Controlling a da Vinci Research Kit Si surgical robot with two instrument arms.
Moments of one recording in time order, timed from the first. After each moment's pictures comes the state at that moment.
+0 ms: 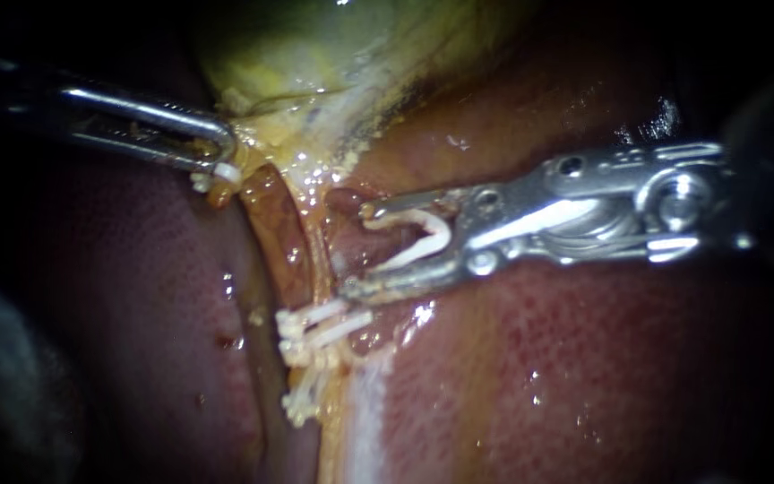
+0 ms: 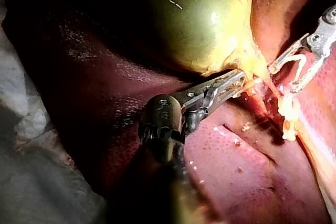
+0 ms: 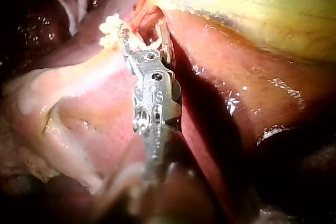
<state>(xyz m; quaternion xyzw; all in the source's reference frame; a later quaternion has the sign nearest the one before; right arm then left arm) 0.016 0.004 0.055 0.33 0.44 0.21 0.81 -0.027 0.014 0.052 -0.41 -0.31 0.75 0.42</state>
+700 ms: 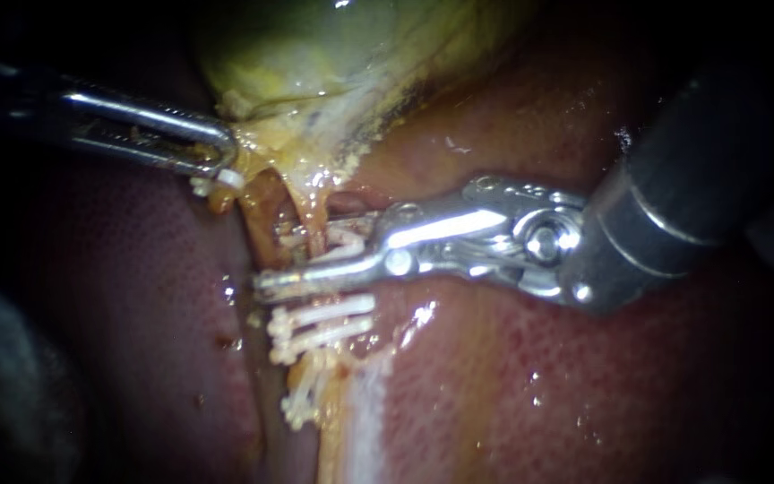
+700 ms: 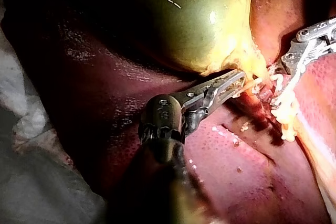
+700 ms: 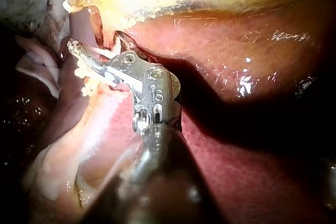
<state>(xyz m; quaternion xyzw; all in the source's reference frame) 0.020 0.003 0.059 0.40 0.53 0.34 0.66 -0.027 0.014 0.052 -0.41 -0.31 0.75 0.42</state>
